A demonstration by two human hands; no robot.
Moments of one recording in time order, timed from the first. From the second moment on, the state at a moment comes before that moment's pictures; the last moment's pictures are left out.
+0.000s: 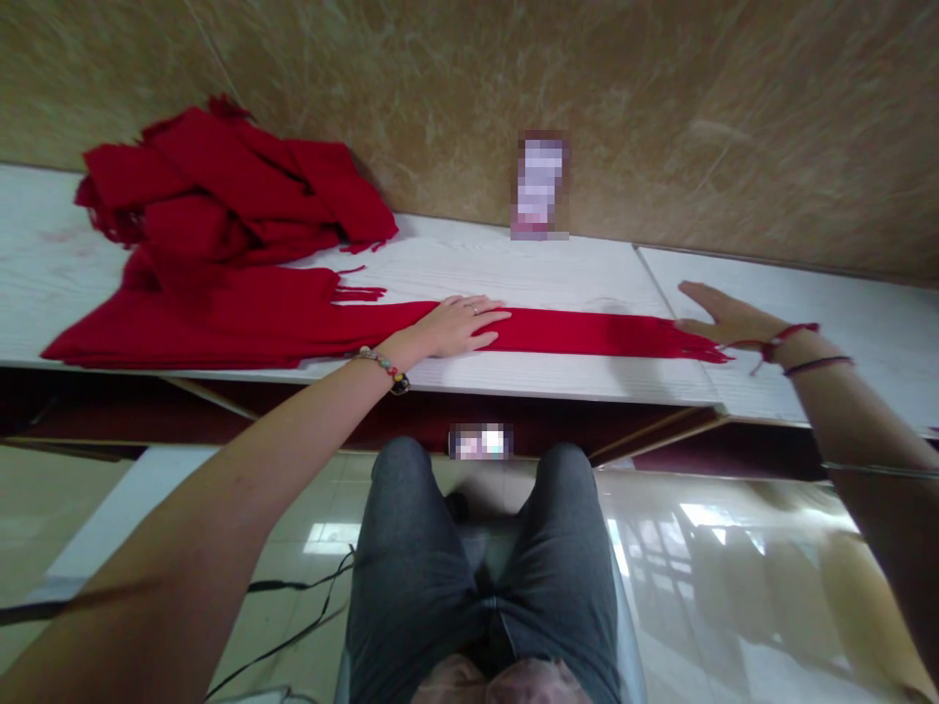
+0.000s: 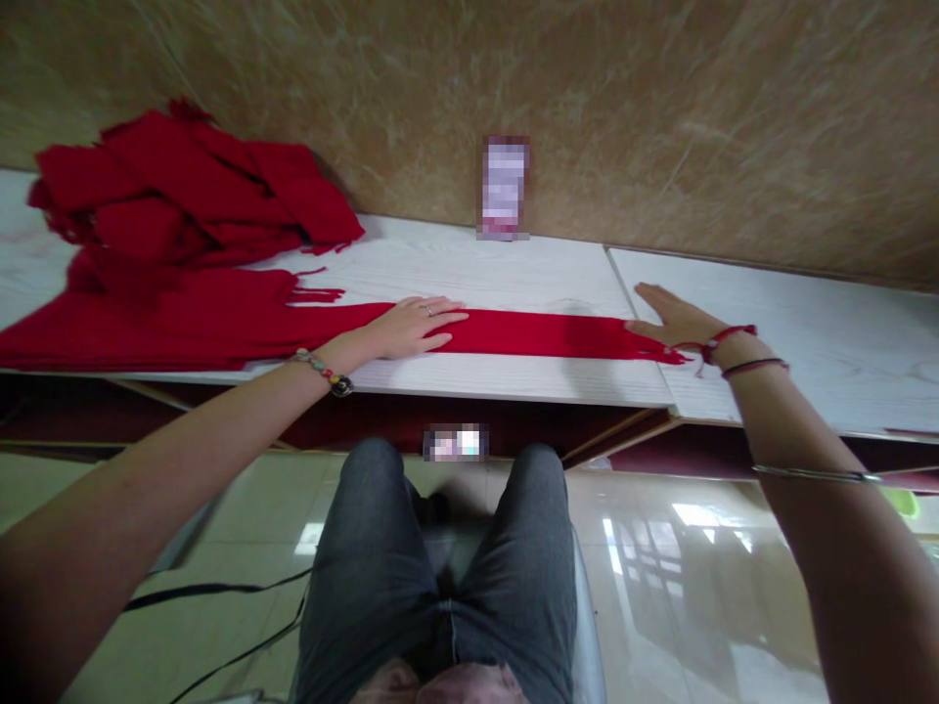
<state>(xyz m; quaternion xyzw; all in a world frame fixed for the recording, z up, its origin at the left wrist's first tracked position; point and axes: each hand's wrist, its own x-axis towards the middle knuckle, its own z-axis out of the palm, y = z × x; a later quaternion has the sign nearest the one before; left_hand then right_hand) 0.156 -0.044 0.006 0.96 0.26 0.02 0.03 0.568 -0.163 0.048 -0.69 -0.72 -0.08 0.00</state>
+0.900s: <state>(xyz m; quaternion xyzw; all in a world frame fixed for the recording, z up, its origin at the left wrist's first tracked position) 0.157 -0.044 0.006 0.97 0.26 0.00 0.00 0.523 -0.150 0.003 -0.73 -0.68 -0.07 0.04</state>
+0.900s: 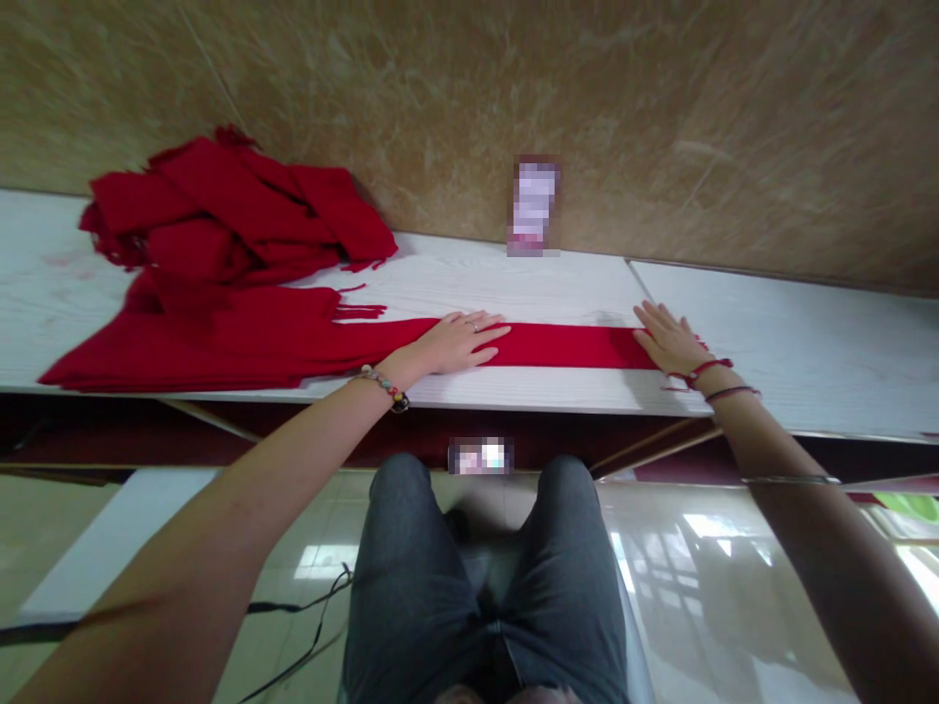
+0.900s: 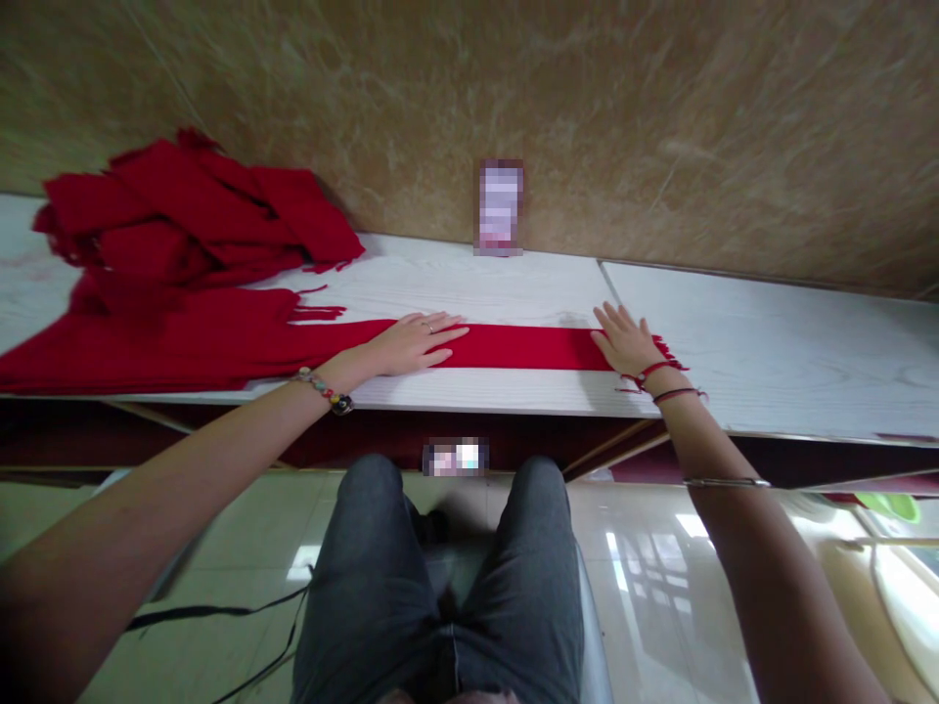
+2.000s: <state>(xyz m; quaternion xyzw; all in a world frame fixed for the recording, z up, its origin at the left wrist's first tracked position) 0.219 -0.049 0.006 0.97 0.24 0.01 0.04 0.530 -0.138 -0.011 -0.65 -0.76 -0.04 0.02</state>
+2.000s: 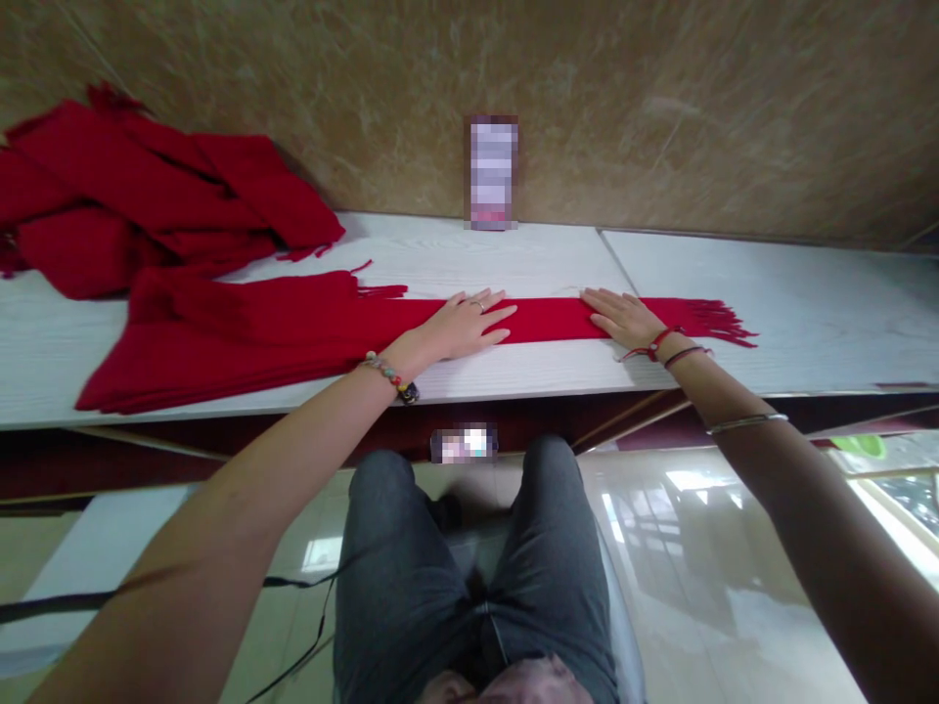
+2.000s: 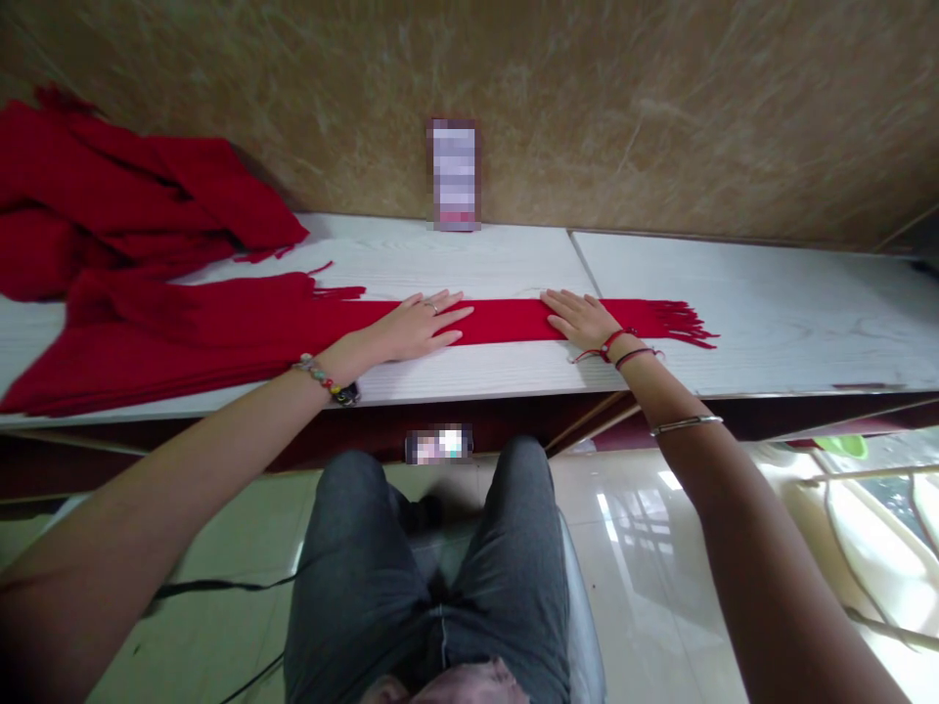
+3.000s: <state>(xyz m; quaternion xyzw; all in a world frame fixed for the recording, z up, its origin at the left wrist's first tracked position) 0.204 -0.051 0.004 0.97 0.25 0.04 0.04 0.453 -0.147 0.001 -0.53 -0.84 0.00 0.14</state>
